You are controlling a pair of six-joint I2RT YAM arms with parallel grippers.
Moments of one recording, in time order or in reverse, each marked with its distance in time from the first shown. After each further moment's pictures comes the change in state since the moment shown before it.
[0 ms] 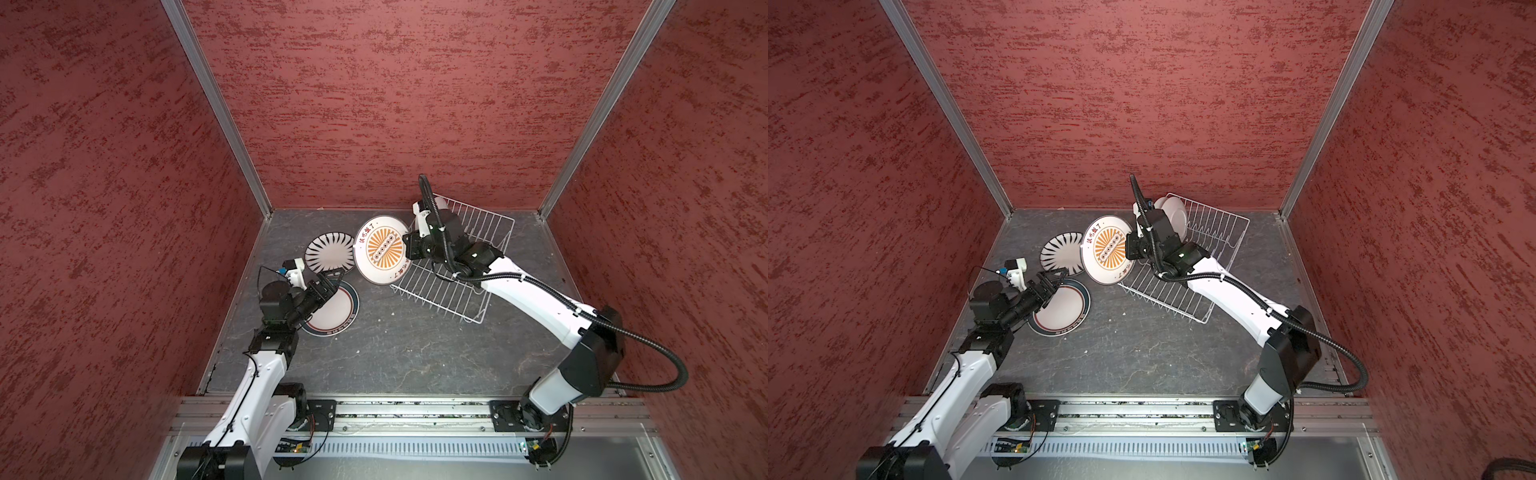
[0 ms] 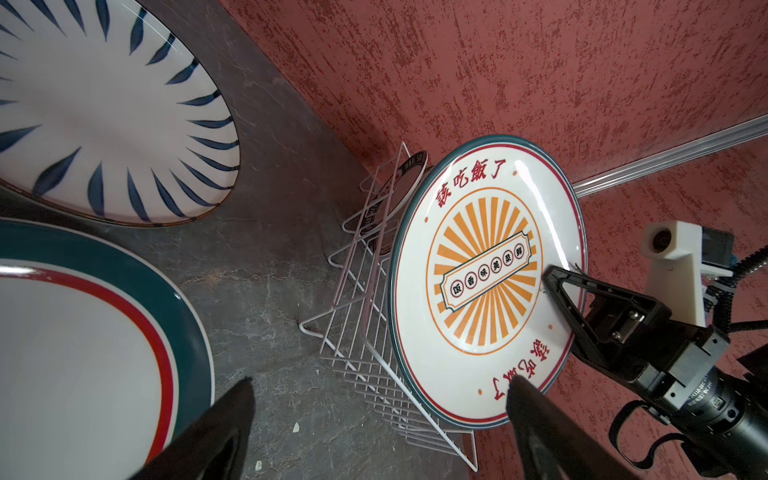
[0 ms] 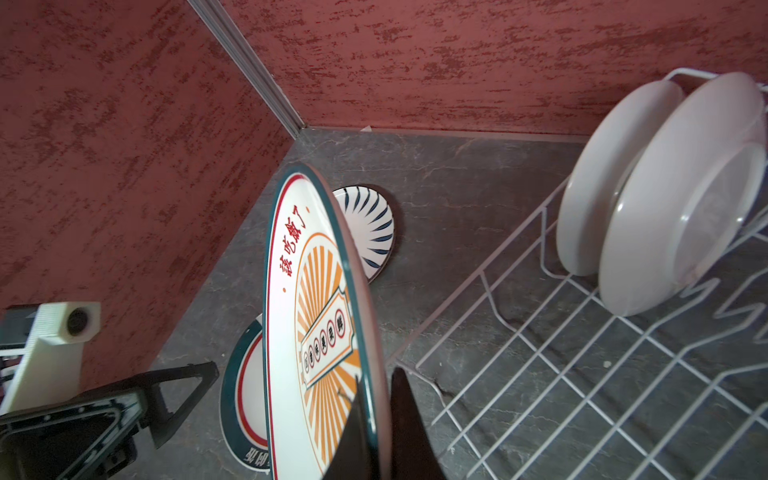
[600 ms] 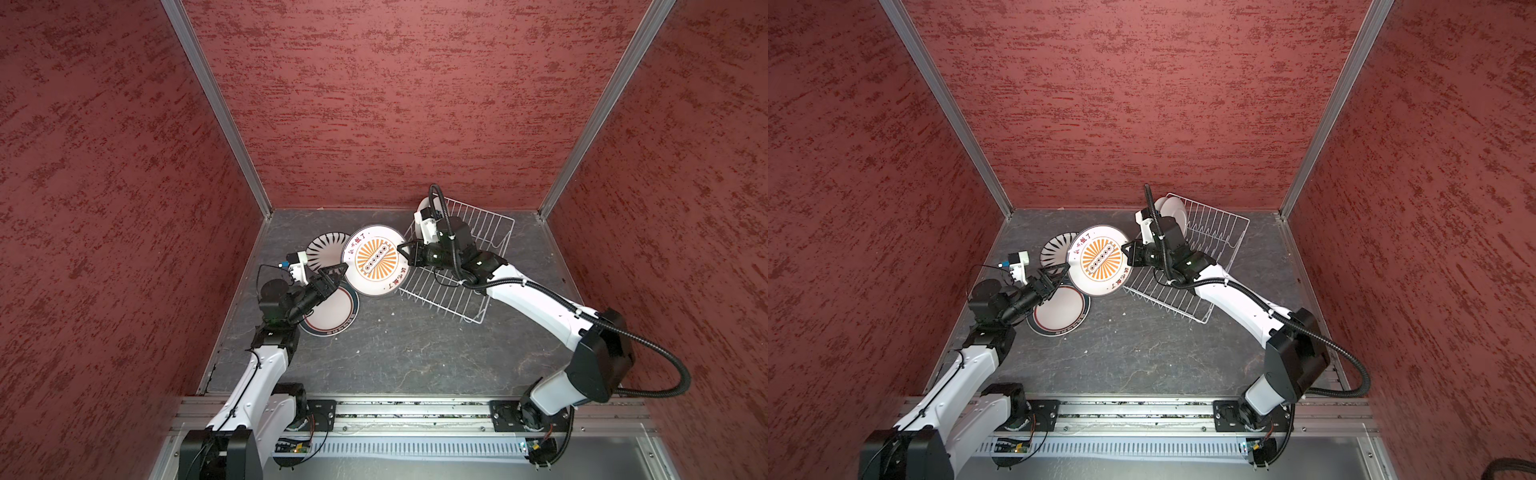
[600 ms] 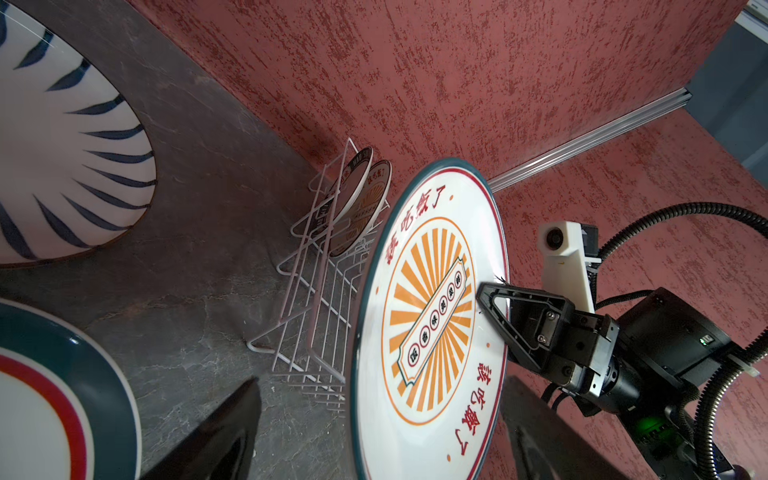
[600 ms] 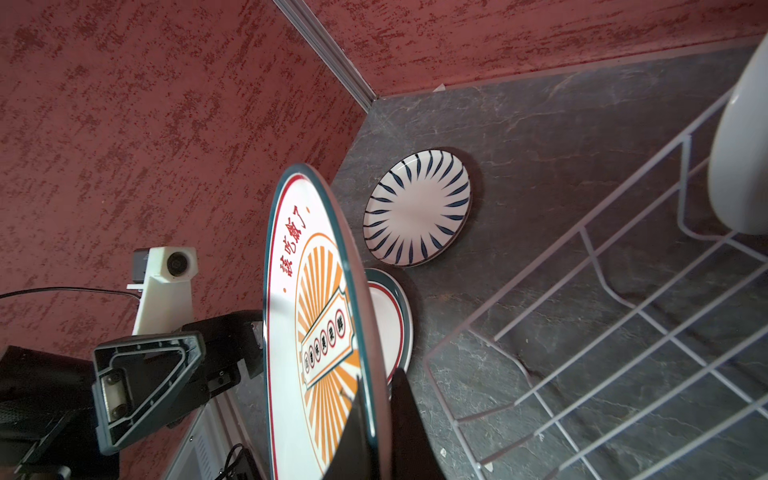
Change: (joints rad) left arm 0.000 0.061 -0.007 0.207 0.097 -0.050; right arm -0.054 -0.042 -0.160 0.197 -0.294 0.136
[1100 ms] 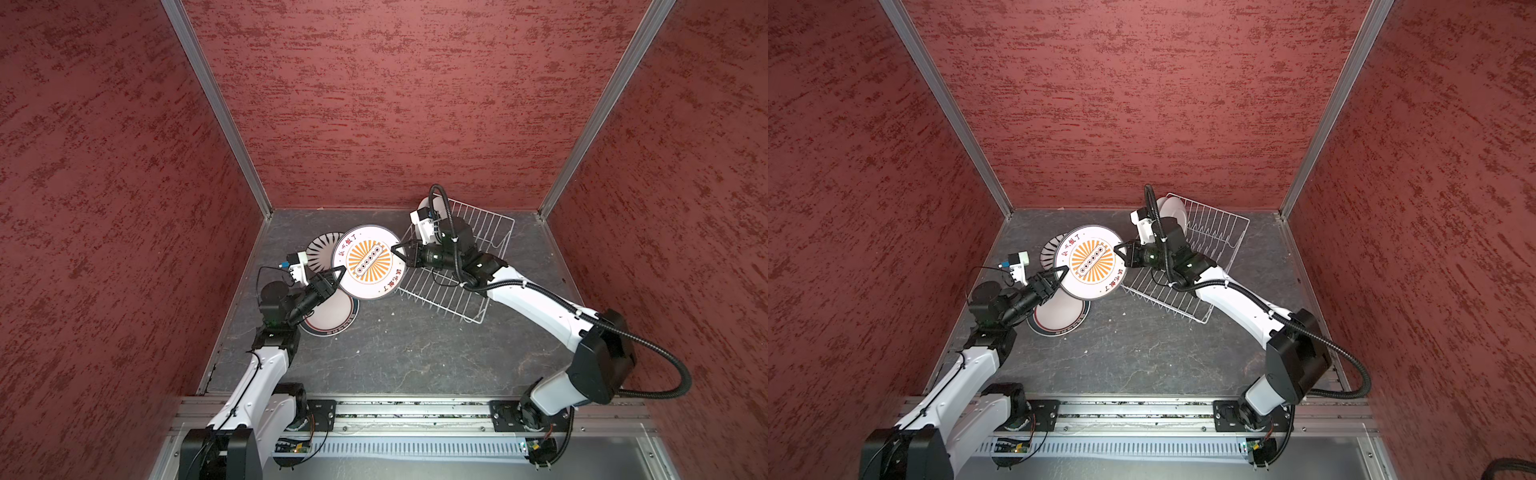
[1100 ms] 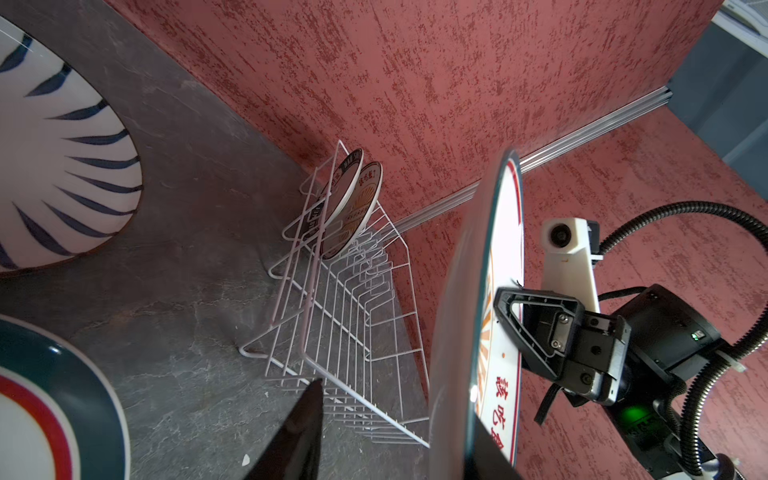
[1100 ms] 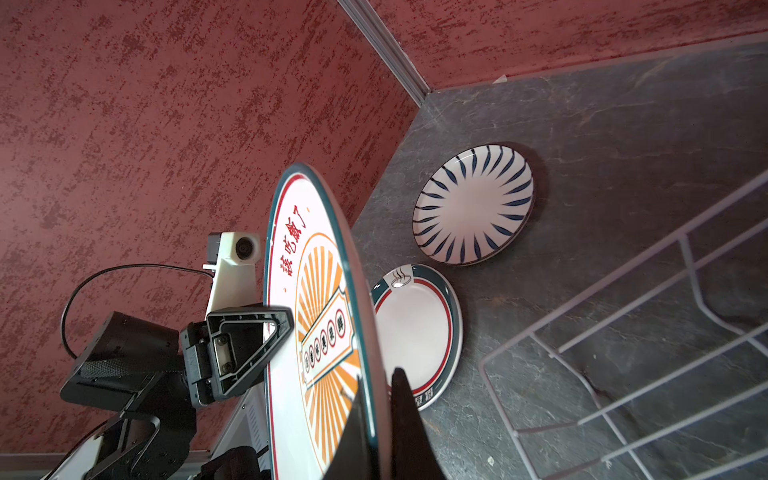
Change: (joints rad) left arm -0.004 -0.002 -0.021 0.062 0.003 -0.015; right arm -0.002 -0.005 -0.032 0.089 -0.122 0.037
